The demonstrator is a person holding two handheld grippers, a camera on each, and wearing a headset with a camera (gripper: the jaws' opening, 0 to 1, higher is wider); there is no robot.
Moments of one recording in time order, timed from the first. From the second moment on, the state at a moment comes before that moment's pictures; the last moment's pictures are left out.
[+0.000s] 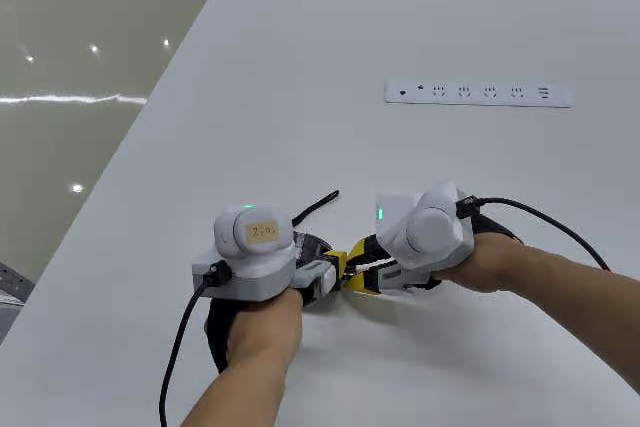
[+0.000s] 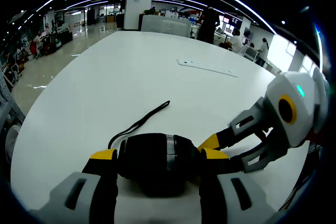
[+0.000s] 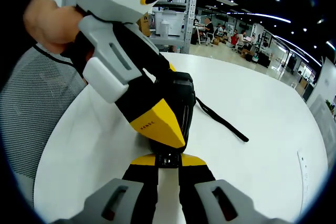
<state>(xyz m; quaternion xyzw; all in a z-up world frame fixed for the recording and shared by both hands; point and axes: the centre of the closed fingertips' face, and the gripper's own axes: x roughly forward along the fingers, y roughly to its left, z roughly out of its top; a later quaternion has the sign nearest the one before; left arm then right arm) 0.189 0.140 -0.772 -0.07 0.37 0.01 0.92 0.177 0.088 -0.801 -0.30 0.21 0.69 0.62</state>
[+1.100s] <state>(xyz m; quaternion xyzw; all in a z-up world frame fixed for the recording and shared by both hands) 0.186 0.138 -0.774 -0.05 0.38 -0.01 0.92 0.177 0.088 -0.806 -0.30 0.22 0.69 0.63</state>
